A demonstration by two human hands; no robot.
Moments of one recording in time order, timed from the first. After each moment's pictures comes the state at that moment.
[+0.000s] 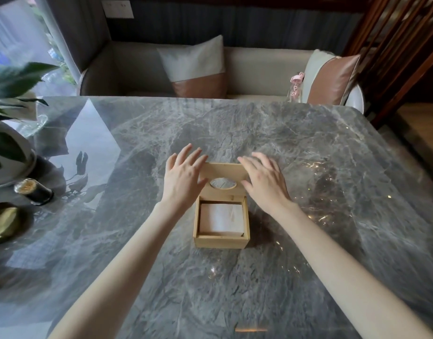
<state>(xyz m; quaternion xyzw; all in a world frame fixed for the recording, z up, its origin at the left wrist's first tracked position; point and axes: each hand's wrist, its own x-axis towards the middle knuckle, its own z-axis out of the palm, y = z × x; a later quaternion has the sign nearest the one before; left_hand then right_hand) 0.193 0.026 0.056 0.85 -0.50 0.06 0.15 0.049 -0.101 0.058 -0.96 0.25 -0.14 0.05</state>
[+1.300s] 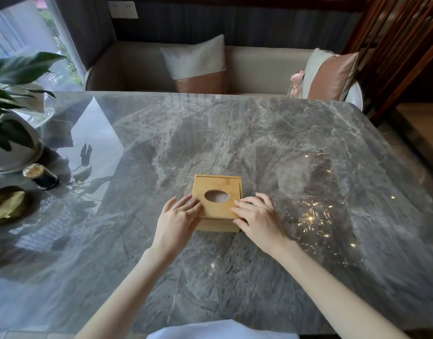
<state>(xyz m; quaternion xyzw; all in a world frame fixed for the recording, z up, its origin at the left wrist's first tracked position) 0.126 0.108 0.004 0.84 -0.54 -0.01 0.09 -0.022 -0.043 0.001 -0.97 0.16 -0.17 0.08</state>
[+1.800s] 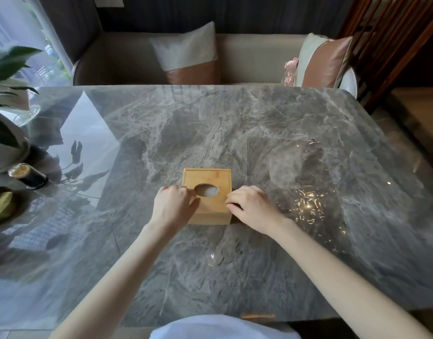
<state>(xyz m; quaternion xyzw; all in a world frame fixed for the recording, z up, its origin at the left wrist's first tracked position) 0.123 0.069 0.030 0.86 -0.50 -0.02 0.08 -0.021 -0.065 0.016 -0.97 0.15 -0.07 0.15</state>
